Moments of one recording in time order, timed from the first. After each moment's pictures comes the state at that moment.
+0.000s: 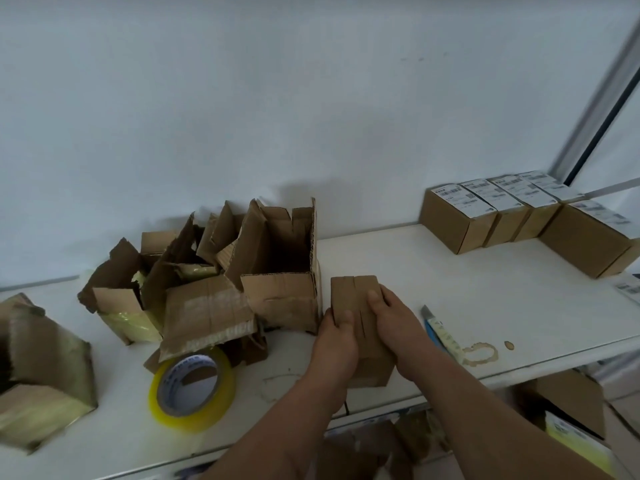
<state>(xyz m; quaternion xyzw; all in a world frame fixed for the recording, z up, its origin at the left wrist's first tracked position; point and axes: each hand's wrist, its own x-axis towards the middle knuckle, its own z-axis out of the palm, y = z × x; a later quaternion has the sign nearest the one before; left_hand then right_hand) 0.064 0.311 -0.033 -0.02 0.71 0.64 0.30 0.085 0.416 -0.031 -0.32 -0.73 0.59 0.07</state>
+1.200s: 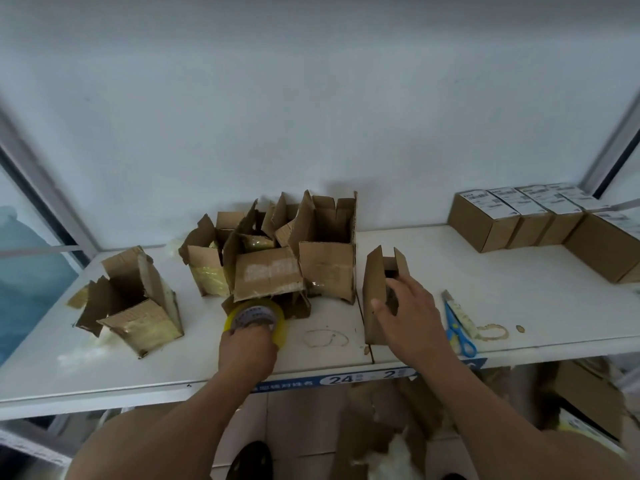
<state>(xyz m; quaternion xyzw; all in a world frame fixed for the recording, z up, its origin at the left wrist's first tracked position) 0.059 0.115 -0.049 0.10 0.99 -0.01 0.07 0.161 0.349 0.009 -0.19 -0.93 0.28 0.12</state>
